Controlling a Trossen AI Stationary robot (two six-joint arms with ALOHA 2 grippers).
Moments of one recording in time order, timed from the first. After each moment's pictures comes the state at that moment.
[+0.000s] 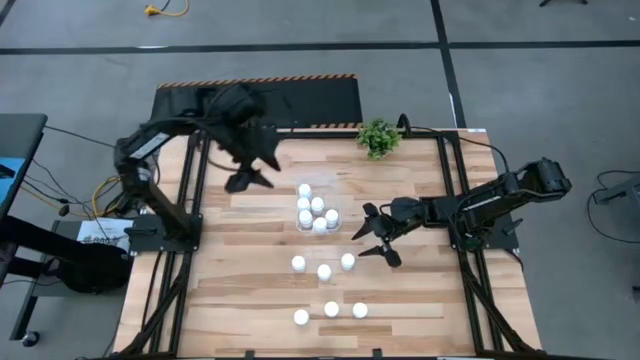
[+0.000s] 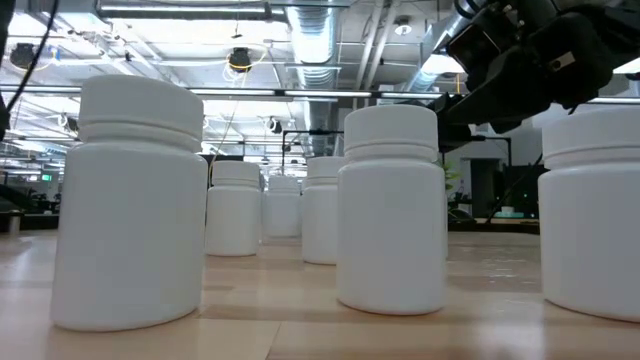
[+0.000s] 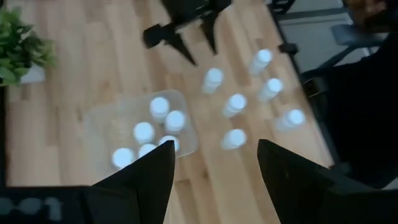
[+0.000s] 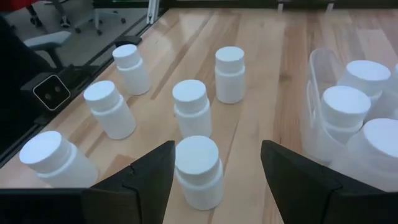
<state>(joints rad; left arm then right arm) 0.29 1.64 2.22 -1.57 0.45 0.38 0.10 1.35 0.44 0.46 -0.29 -0.05</state>
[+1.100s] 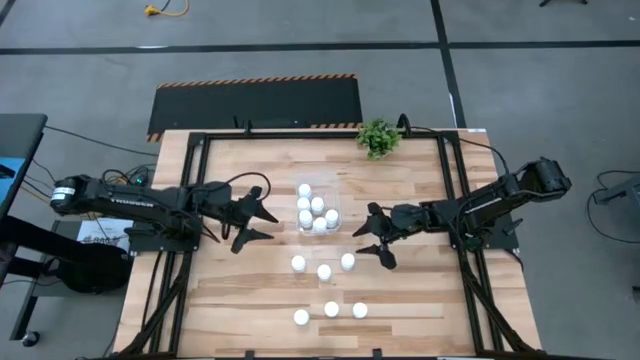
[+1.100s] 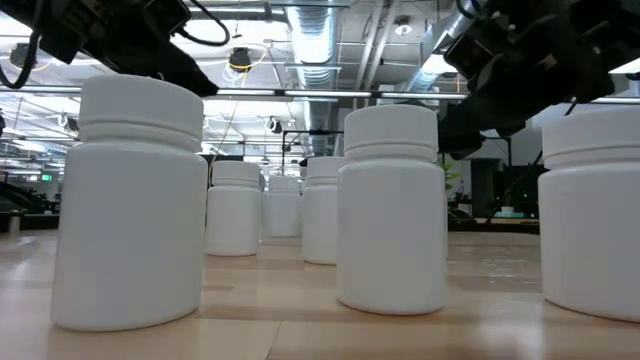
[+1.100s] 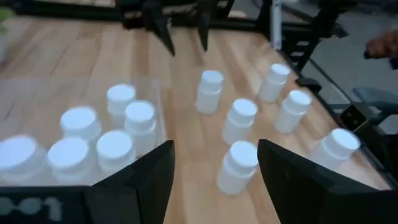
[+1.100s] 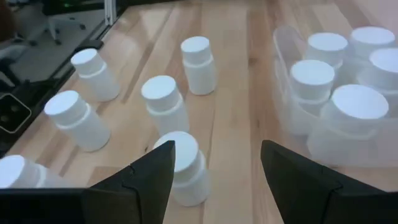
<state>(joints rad) 0.03 0.88 0.42 0.08 0.25 -0.05 0.16 1.35 0.43 0.43 -0.09 0.10</state>
